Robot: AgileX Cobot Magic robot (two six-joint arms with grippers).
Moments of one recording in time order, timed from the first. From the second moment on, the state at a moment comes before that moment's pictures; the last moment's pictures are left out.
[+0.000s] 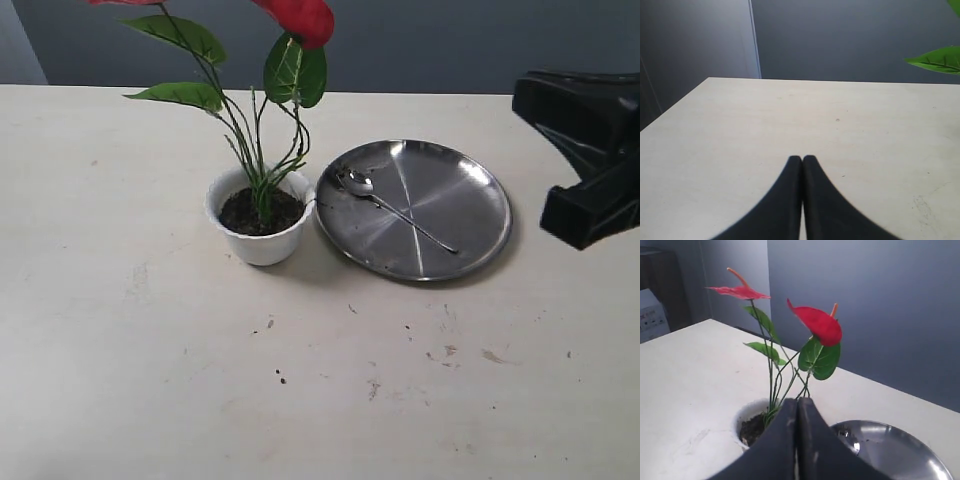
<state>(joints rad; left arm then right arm) 0.00 0.00 0.00 0.58 0.28 -0.57 0.80 0.73 -0.53 -1.17 0.04 1.17</state>
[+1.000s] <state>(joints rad) 0.00 0.00 0.00 0.58 0.28 -0.57 0.36 0.01 -0.28 -0.09 0.48 -0.01</state>
